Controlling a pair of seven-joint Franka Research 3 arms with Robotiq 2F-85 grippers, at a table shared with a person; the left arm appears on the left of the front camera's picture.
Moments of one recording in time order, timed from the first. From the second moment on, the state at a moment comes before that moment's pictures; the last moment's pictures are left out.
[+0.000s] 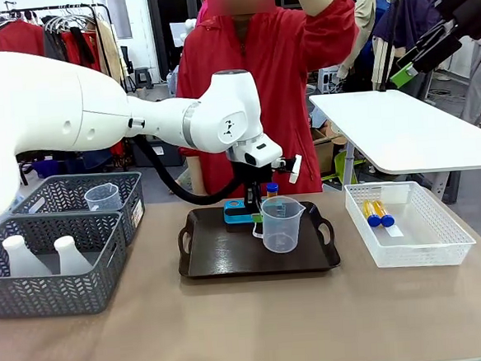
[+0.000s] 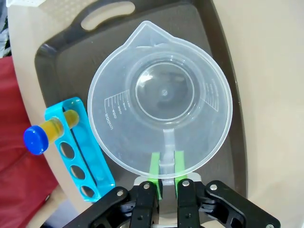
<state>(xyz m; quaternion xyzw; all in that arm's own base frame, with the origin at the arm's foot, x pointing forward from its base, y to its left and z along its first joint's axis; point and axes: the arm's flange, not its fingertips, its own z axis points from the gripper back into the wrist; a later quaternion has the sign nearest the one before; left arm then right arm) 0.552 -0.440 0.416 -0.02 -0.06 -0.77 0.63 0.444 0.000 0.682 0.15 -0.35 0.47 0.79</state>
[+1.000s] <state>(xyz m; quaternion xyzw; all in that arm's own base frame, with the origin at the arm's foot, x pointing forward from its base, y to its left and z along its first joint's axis) 0.567 -0.449 0.394 -0.03 -0.06 -0.77 0.63 0.444 0.000 0.682 0.15 -0.35 0.47 0.79</state>
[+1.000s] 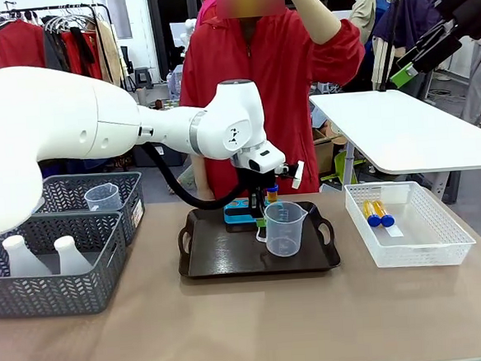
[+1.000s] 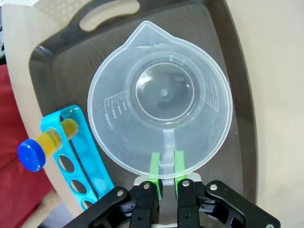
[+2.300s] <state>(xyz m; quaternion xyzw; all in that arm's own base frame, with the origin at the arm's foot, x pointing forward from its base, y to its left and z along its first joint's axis) 0.568 -0.377 0.465 -0.01 -0.09 -0.73 0.67 0.444 0.000 0.682 0.15 -0.35 0.47 0.79</state>
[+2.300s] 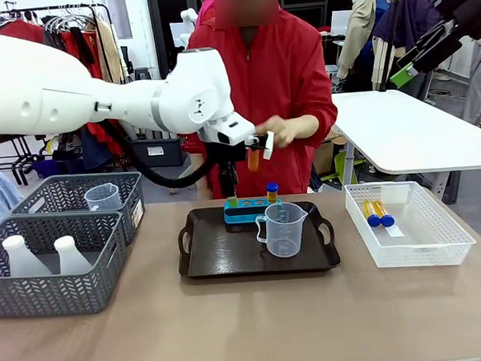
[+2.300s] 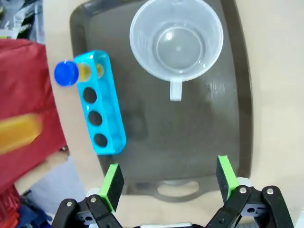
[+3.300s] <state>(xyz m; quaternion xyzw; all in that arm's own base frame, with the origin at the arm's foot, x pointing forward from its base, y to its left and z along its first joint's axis) 0.532 -0.207 0.553 0.04 -0.17 -0.56 0.81 0.444 -0.001 0.682 0.15 -0.35 0.47 0.79</state>
